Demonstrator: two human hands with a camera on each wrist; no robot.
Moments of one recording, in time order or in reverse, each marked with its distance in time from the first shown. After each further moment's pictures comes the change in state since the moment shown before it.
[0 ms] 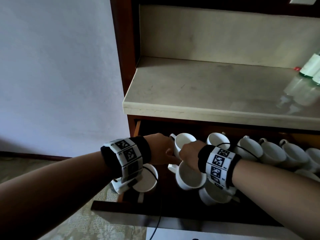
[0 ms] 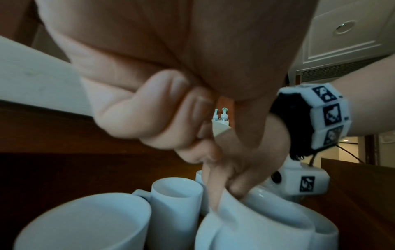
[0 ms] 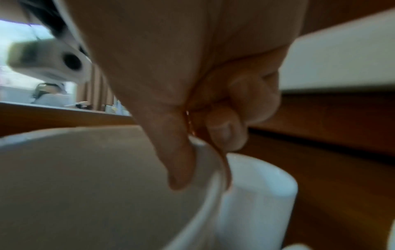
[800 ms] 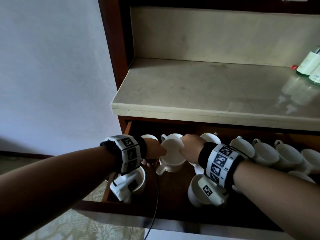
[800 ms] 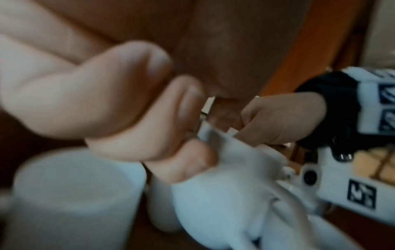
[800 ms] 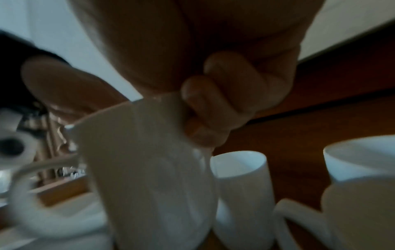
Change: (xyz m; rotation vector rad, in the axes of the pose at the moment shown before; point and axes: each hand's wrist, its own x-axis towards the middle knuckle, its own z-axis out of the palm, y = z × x) left_hand 0.037 0.017 0.008 -0.385 -0.286 -0.498; right_hand 0.007 0.041 0.026 0.526 0.219 0.210
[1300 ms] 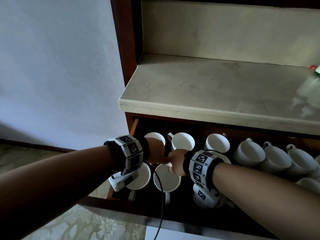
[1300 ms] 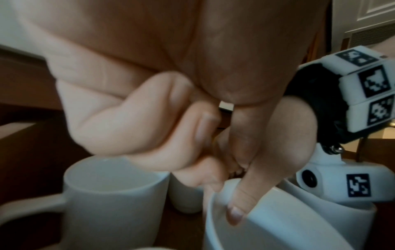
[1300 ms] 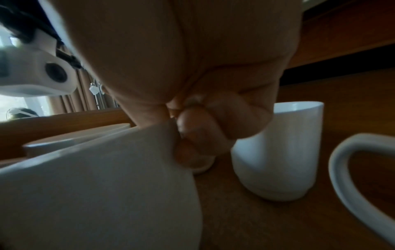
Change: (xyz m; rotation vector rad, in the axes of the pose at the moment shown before) left_hand 0.006 -0.014 0.005 0.391 0.024 0.161; right_hand 0.018 -0.036 0.035 -0.155 -0.292 -0.273
